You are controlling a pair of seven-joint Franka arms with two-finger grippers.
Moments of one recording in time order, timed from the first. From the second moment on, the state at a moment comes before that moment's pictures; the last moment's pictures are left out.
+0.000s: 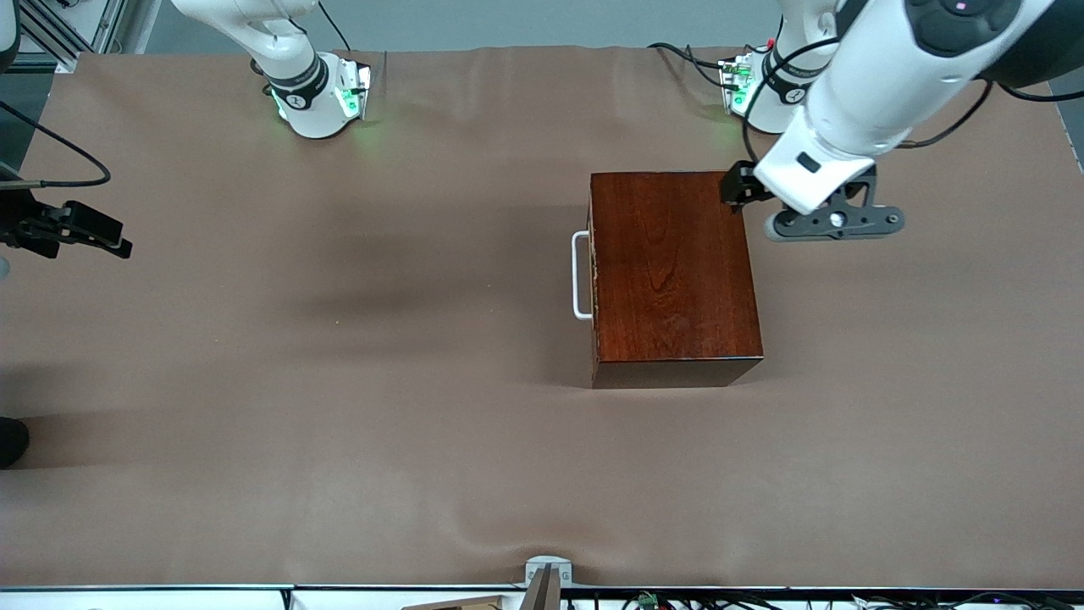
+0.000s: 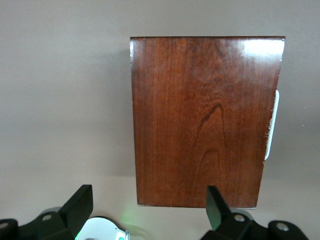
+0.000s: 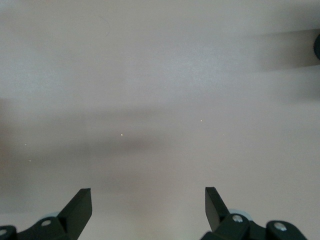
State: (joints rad) left arm -0.27 0.16 -0.21 -1.40 0.01 1.42 -0.49; right arm 0.04 0.08 -0.11 -1.49 0.03 1.53 -0.03
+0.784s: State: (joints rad) left arm -0.38 0.27 -0.21 -1.35 0.01 1.52 -0.77; right arm 0.04 0.08 -0.11 -1.49 0.03 1.53 -0.03
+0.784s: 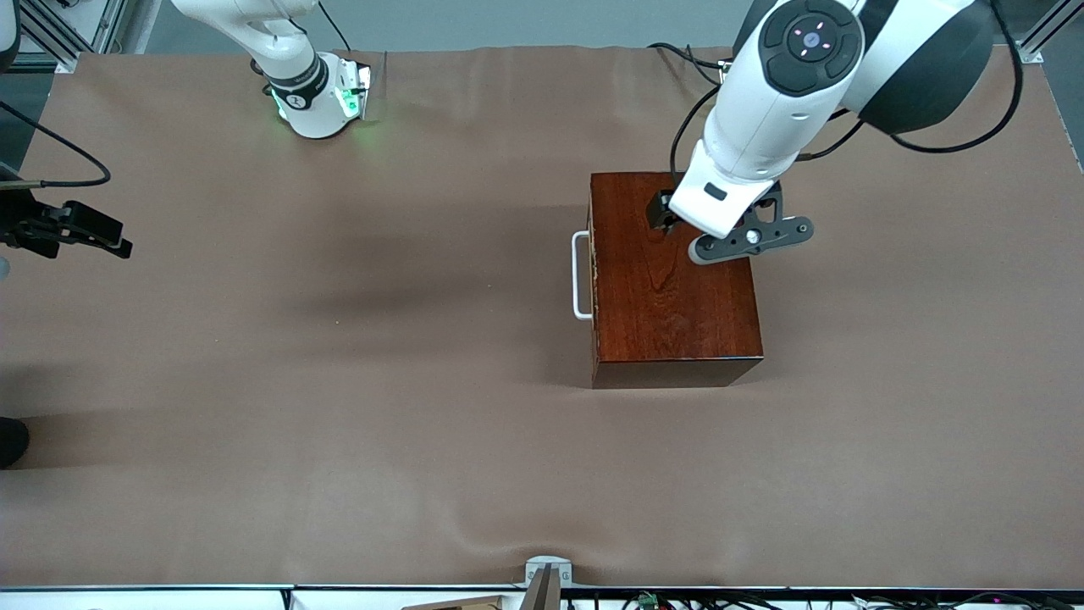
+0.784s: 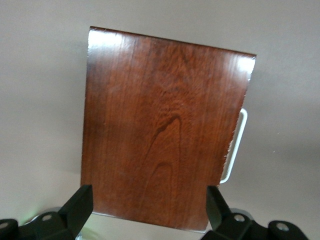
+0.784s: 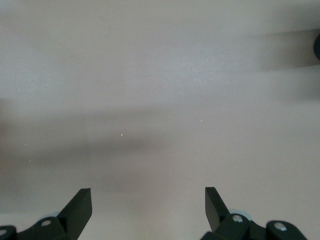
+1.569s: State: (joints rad) left arm -0.51 0.36 -0.20 -1.34 0.05 1.66 -1.00; right arm 0.04 0.08 -0.11 -1.49 0.03 1.53 -0.03
